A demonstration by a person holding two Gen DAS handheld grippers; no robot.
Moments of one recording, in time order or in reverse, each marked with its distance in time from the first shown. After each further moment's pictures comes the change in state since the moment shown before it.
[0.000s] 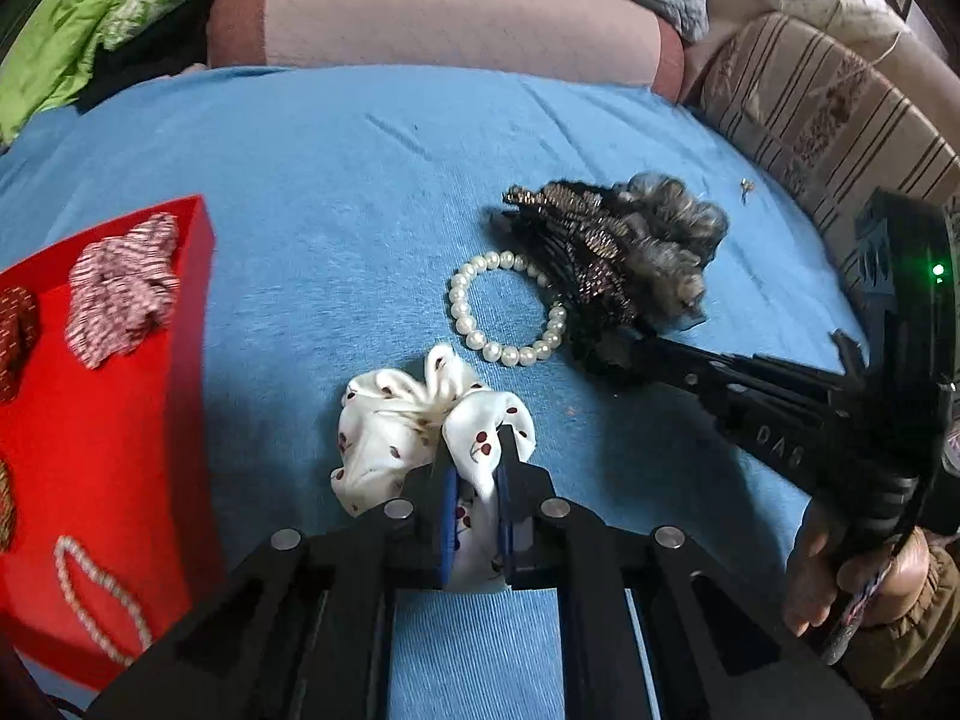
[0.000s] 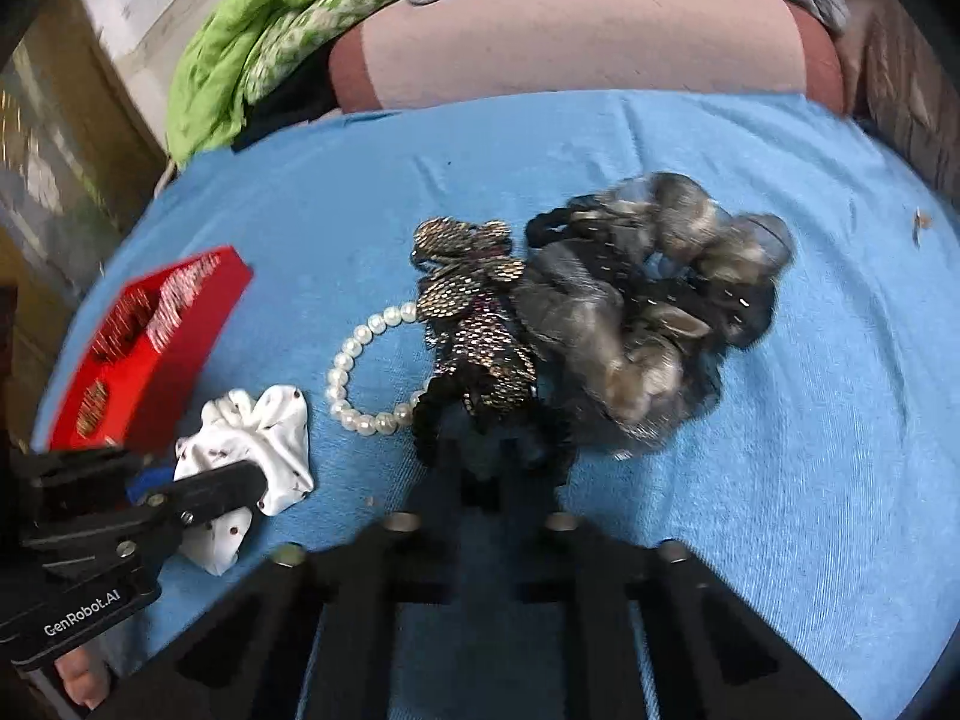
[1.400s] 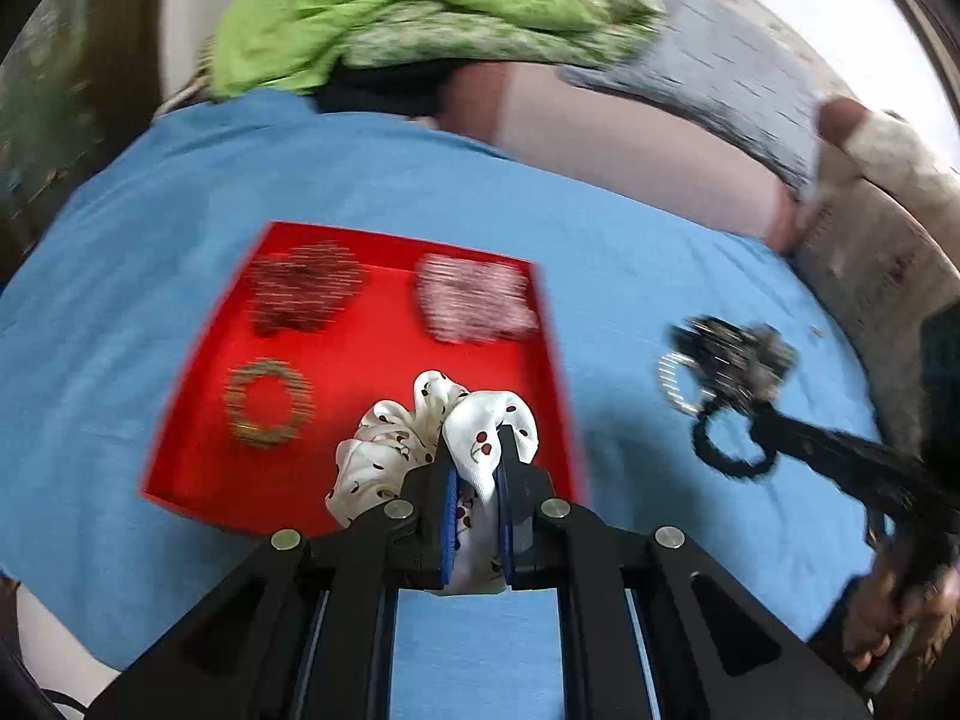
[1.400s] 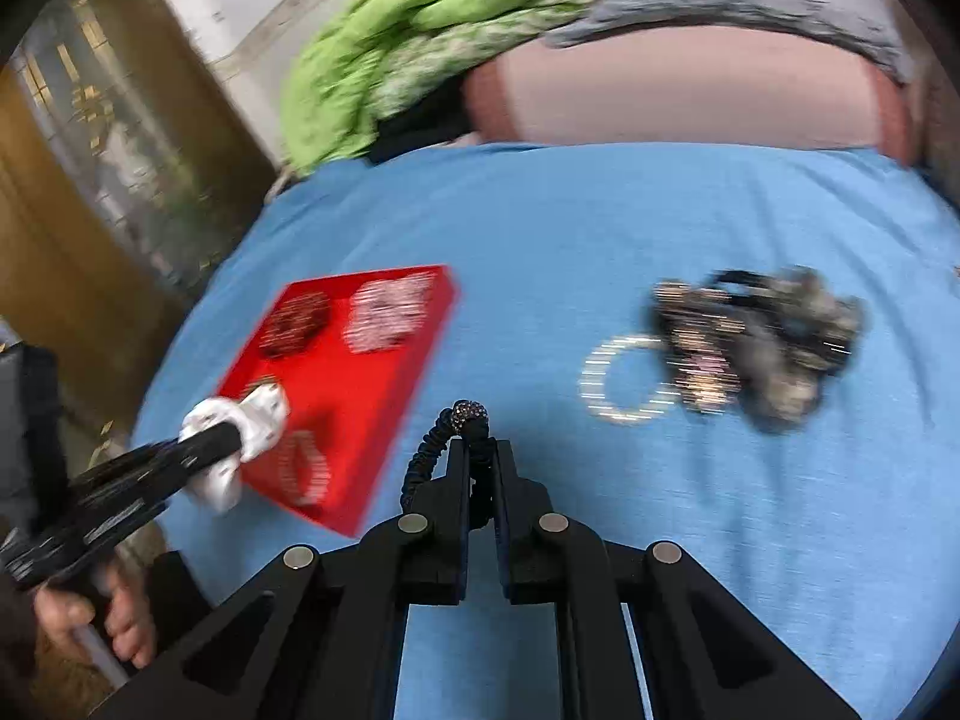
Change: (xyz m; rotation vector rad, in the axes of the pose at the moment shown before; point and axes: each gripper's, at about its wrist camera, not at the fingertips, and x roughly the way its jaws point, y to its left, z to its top) left arm -0.139 0.133 -0.051 -0.271 -0.212 0.193; right arm -0.055 0.130 -0.001 -0.125 0.005 0.213
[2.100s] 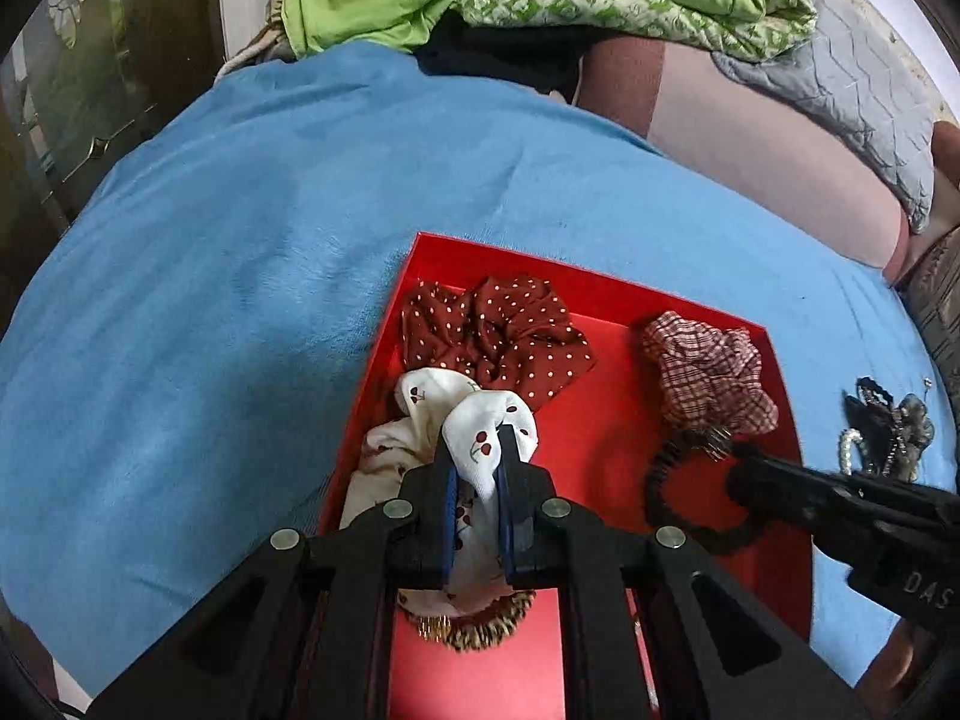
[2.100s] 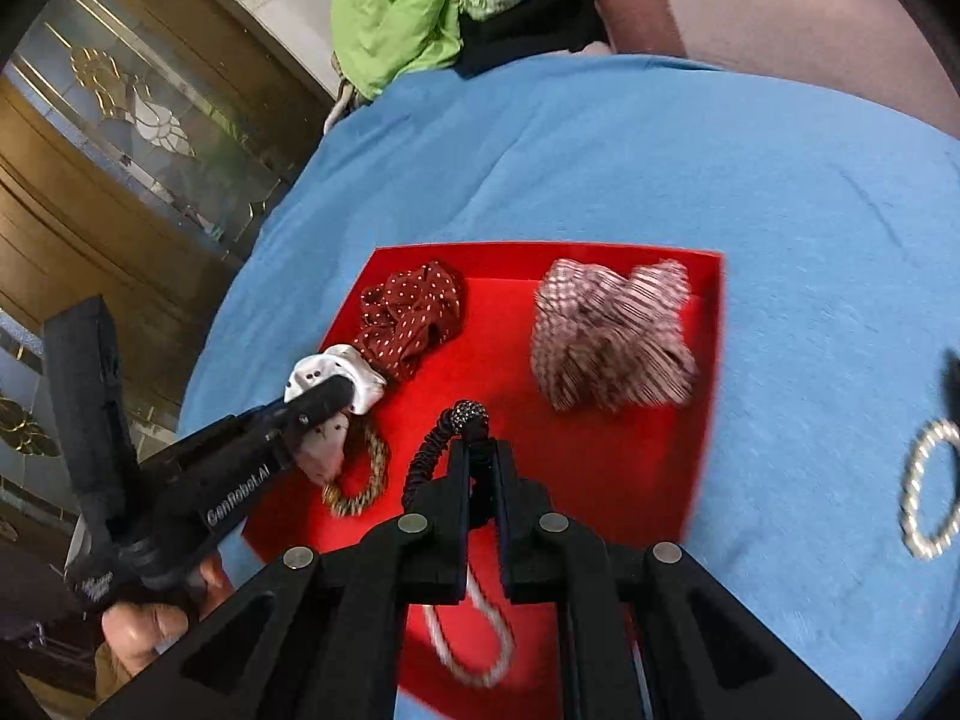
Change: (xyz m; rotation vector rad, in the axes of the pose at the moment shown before) left arm 0.092 0.095 0.058 -0.046 0.074 0.146; right arm 0.163 0.089 0.063 0.001 0.175 0.110
